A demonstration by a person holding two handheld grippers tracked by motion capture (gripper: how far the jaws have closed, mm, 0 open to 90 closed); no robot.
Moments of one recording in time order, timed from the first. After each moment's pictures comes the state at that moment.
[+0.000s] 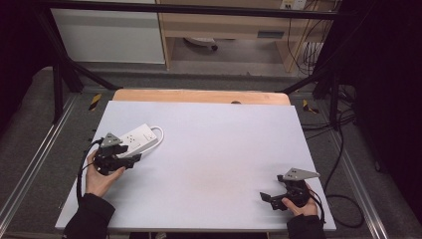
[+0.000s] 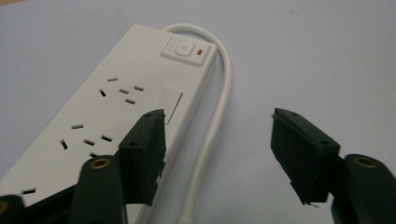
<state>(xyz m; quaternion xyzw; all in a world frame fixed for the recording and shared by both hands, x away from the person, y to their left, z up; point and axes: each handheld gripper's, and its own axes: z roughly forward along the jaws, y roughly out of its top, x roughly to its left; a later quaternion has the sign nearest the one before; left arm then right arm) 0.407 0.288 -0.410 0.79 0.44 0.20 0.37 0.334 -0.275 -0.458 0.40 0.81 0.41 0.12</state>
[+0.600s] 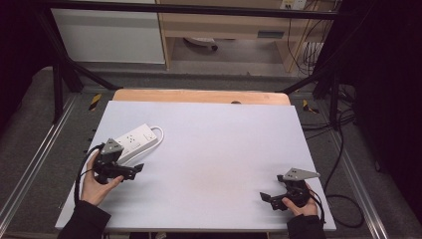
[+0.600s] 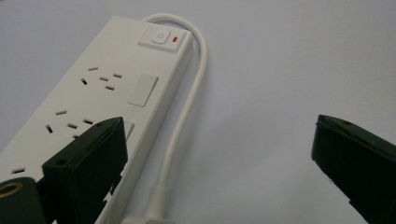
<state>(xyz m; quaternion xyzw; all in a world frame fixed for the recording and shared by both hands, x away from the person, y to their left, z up) 0.383 0.280 -0.404 0.81 0.42 0.19 0.36 0.333 -0.275 -0.457 0.40 0.81 0.41 0.12</state>
